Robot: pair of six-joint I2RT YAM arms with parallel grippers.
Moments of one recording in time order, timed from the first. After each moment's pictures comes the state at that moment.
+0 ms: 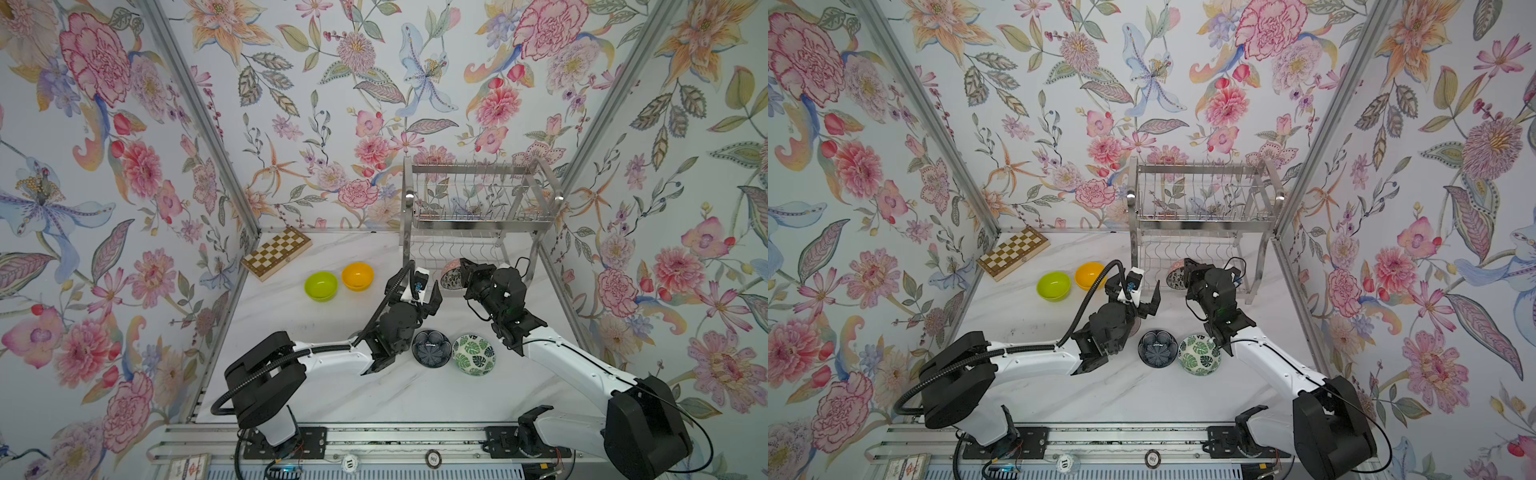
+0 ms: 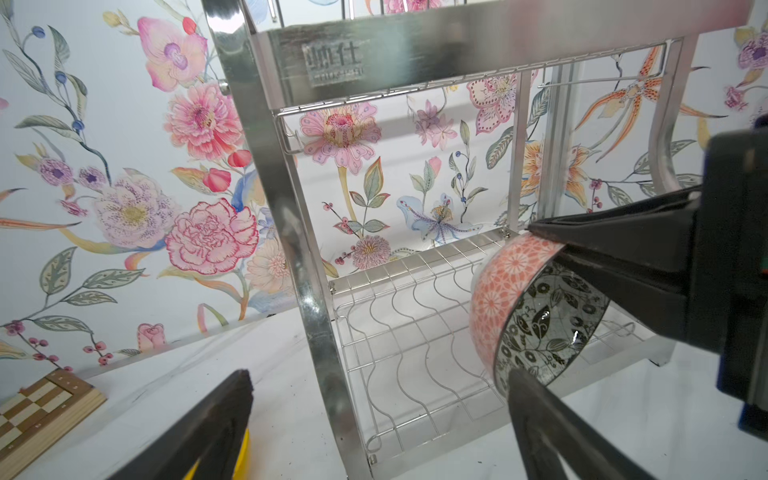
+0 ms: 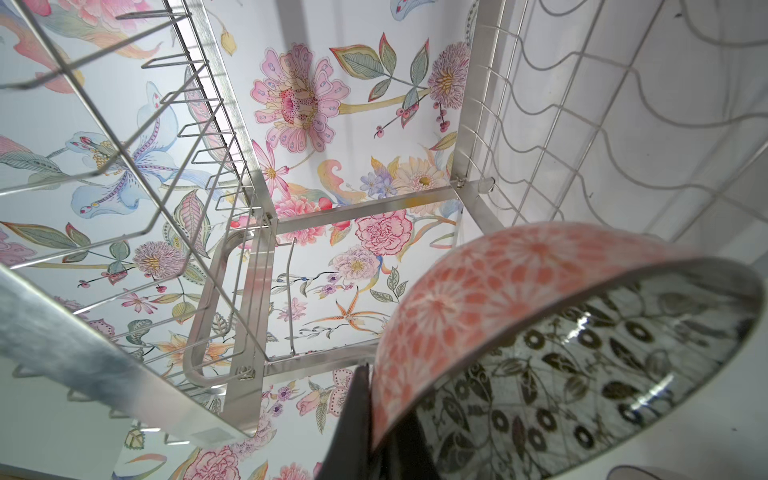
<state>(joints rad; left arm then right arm) -1.02 1.60 0.89 0.69 -0.68 0.09 0.42 1.23 0.72 0.36 0.11 1.66</state>
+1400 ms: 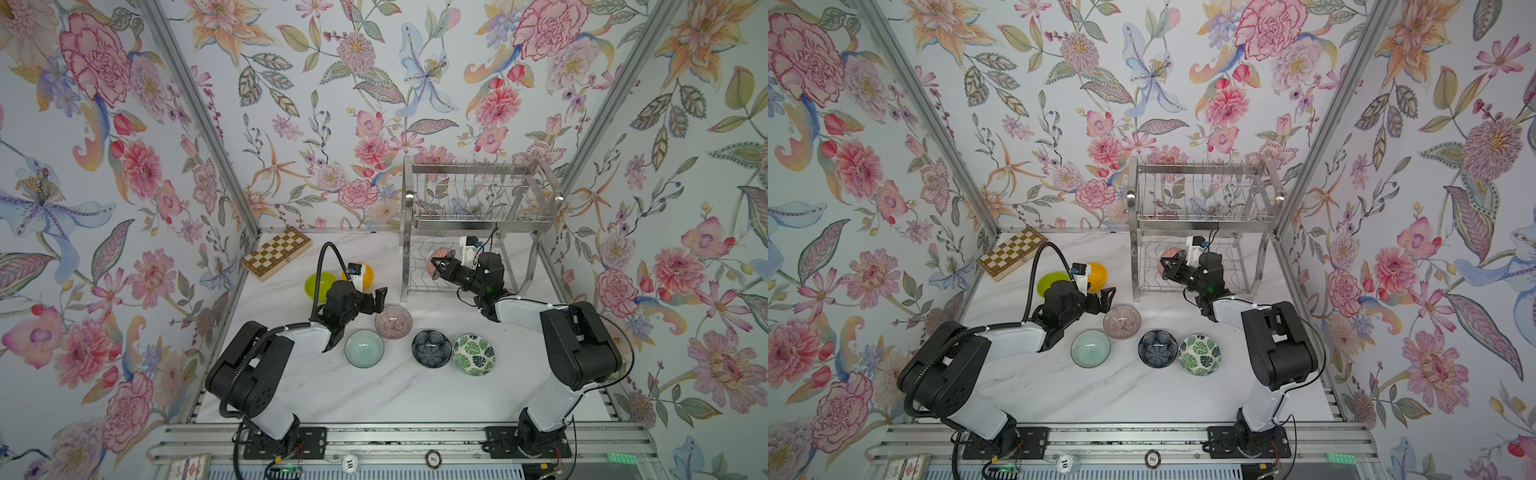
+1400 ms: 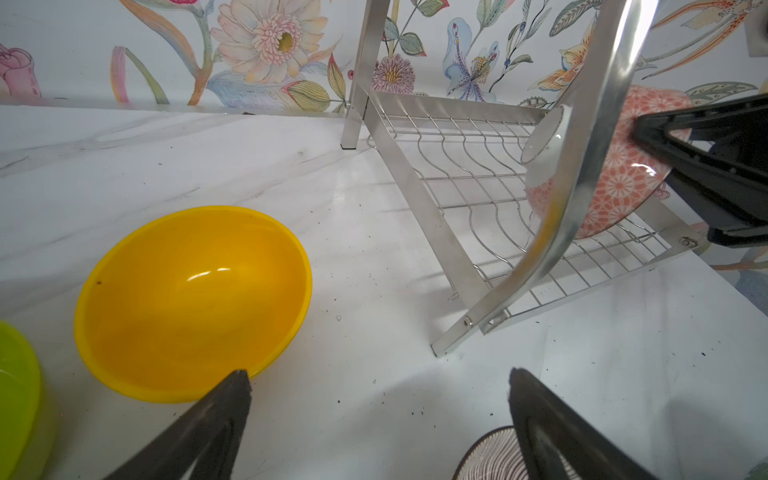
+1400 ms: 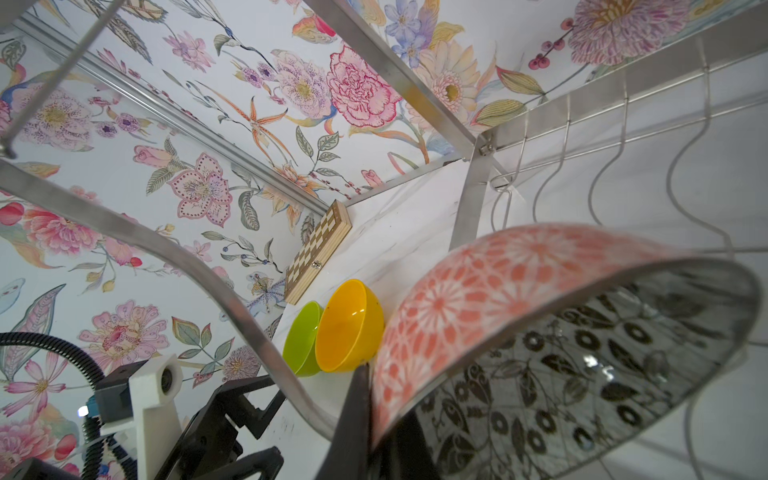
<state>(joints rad) -0.48 1.61 0.67 0.59 0.06 -0.26 0.30 1.79 0.93 0.68 -0.49 0.77</state>
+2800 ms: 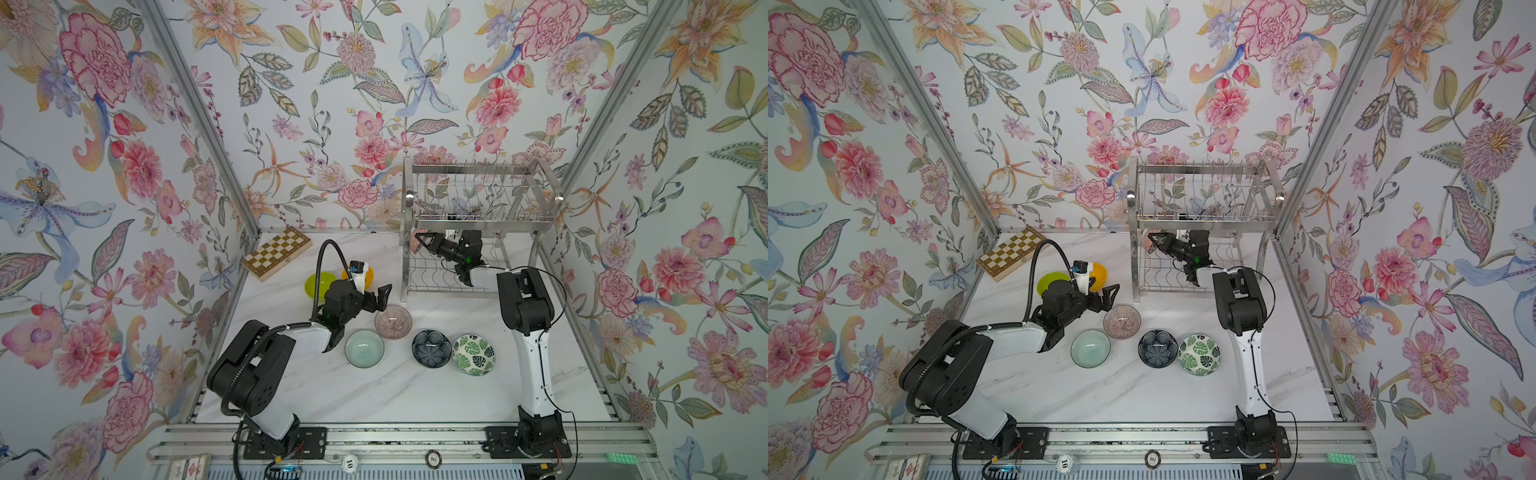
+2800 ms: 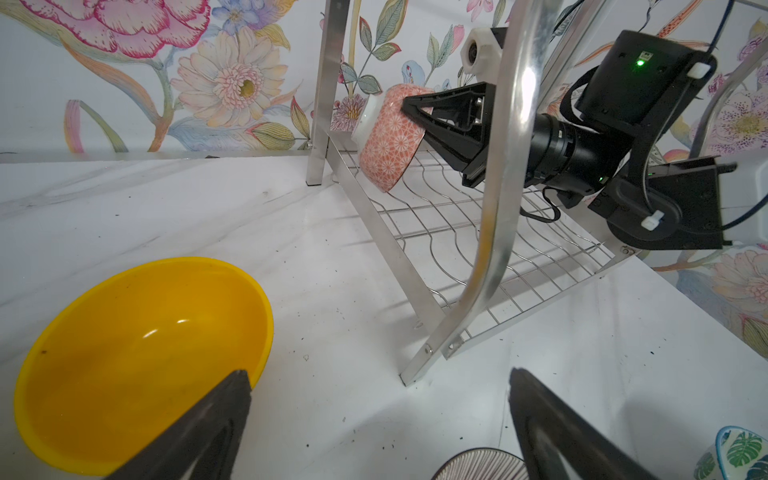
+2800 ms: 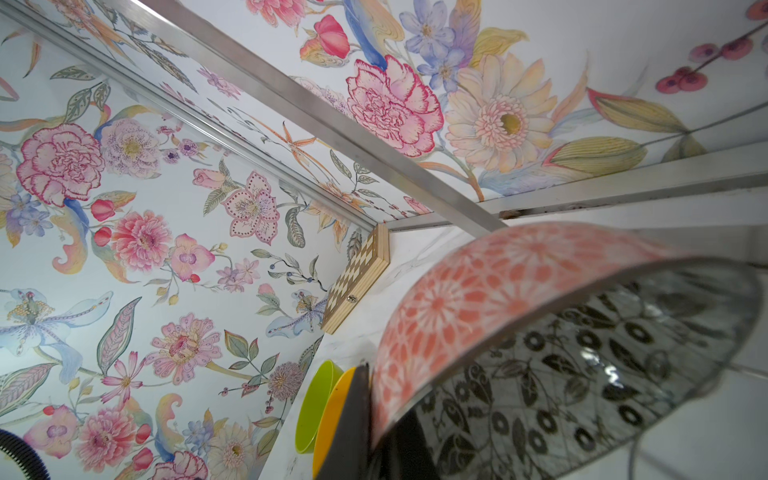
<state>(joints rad) -0.48 1.62 0.66 0.69 0.13 -0.25 0.25 2.39 1.62 0.76 -0.77 0.96</state>
